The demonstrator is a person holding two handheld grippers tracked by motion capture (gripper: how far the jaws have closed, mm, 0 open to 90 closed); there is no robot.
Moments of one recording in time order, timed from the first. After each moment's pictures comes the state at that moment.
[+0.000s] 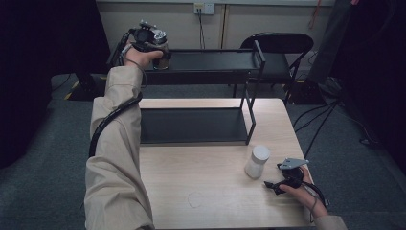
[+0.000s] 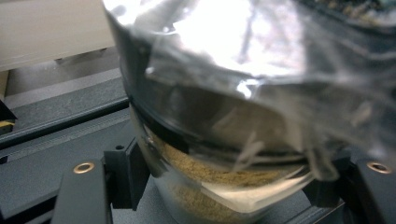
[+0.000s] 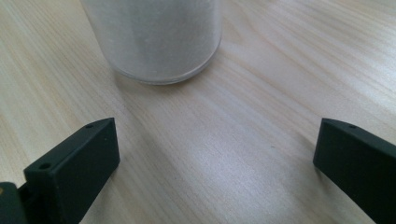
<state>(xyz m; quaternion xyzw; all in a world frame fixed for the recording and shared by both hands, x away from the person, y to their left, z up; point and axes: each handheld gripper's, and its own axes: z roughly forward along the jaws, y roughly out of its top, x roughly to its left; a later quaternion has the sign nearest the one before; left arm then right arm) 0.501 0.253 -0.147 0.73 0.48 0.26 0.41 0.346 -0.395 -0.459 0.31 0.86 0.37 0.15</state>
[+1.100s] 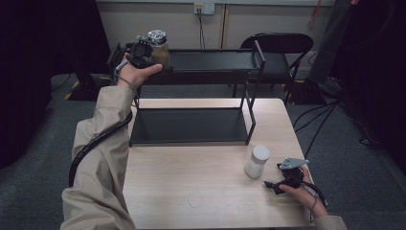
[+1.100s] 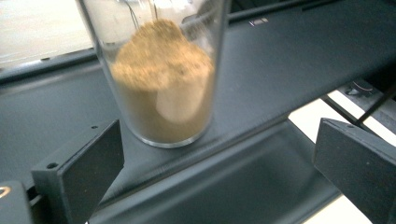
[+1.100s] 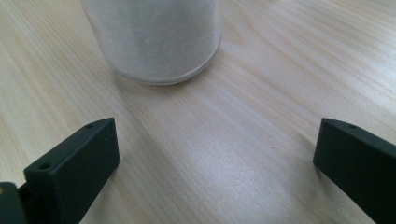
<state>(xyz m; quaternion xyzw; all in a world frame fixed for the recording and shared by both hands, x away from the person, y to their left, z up) 0.445 0.259 -0.167 0.73 0.46 0.25 0.43 0.346 -0.395 -0.459 0.31 0.86 0.37 0.15</state>
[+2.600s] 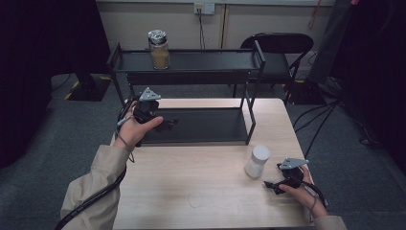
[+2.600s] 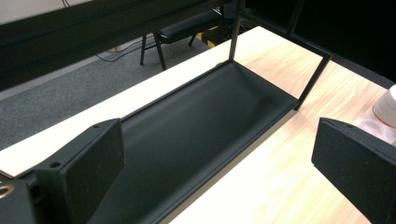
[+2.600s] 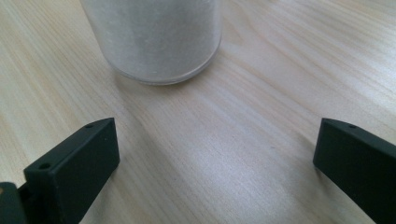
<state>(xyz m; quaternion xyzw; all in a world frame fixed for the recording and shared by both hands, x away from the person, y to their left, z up) 0.364 0.264 -0.263 0.78 0.38 0.22 0.44 0.346 -0.395 -0.459 0.31 0.86 0.37 0.15</state>
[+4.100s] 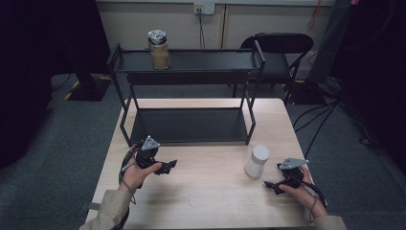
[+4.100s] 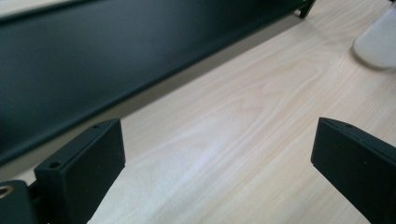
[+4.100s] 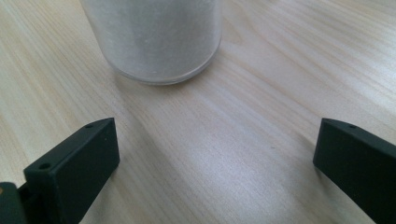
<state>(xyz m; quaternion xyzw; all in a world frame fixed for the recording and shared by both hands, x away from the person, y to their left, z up) 0.323 0.278 -0.398 0.79 0.41 0.17 0.42 0.346 -0.395 -0.459 0.31 0.86 0.37 0.15</state>
